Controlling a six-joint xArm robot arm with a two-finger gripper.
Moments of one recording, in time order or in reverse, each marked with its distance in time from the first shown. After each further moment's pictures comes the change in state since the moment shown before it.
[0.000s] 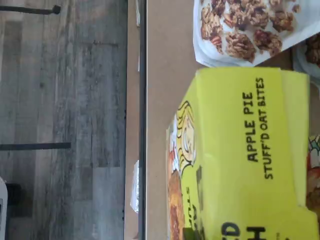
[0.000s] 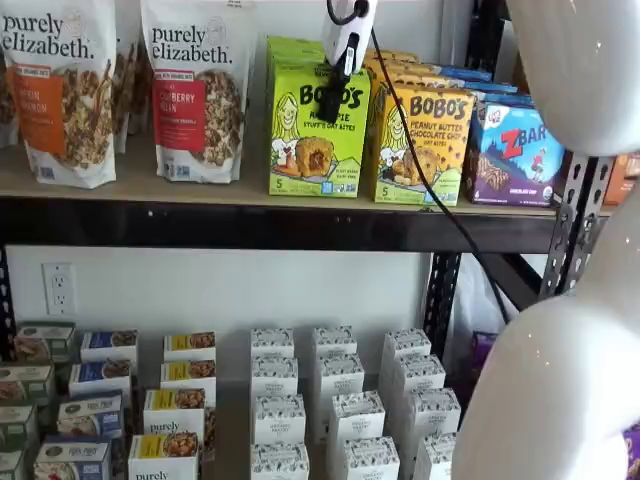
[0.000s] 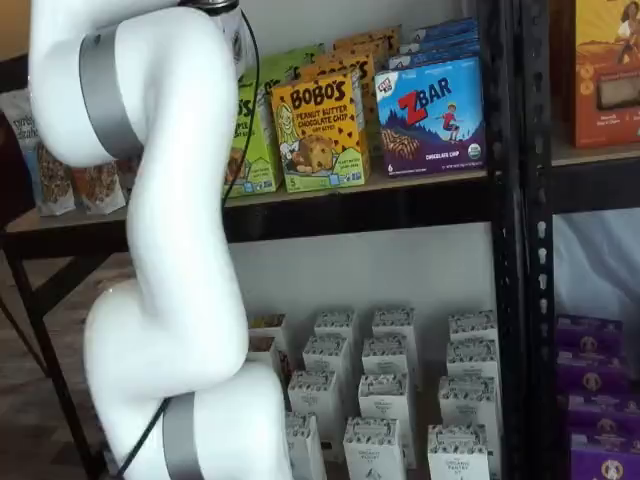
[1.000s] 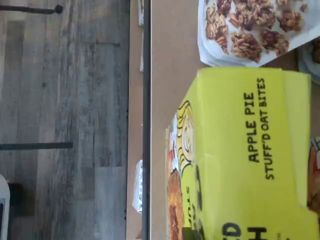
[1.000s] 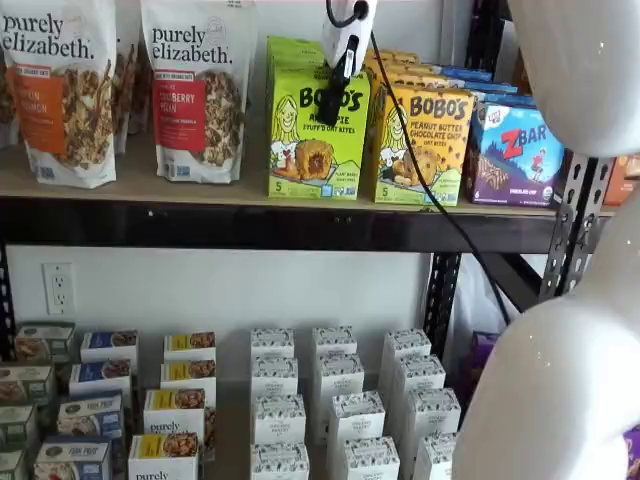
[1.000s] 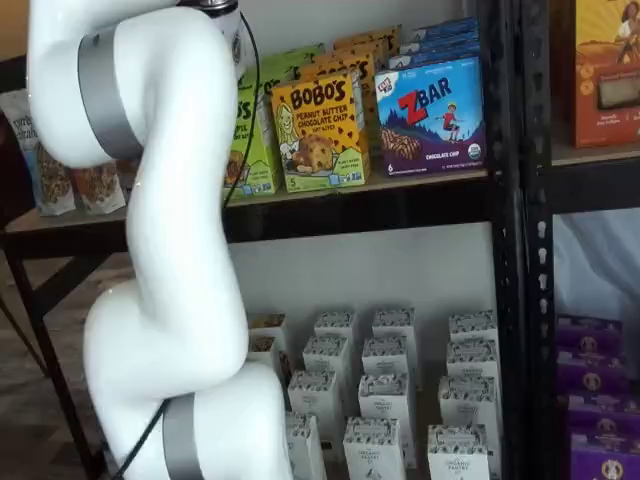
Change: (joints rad) arm 0.005 -0.007 0.016 -0.003 -0.003 0.003
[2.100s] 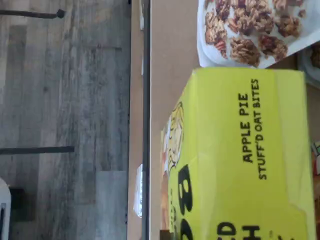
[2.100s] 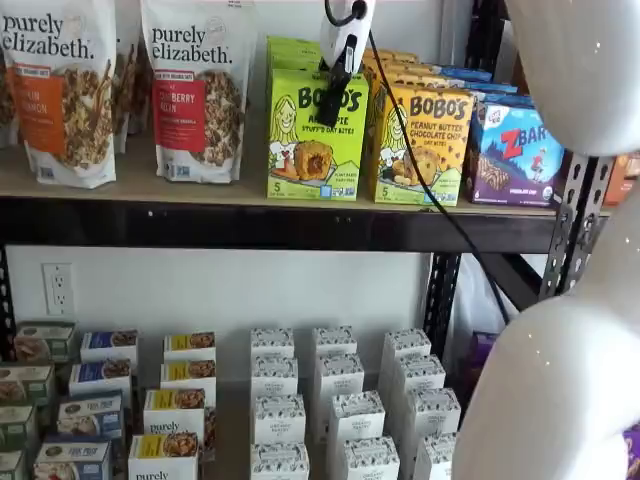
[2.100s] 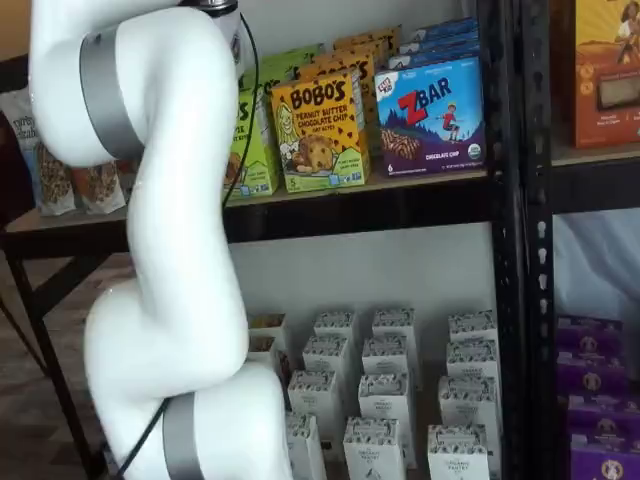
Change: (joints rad) arm -0.001 0.007 -0.008 0.014 -0.001 0.000
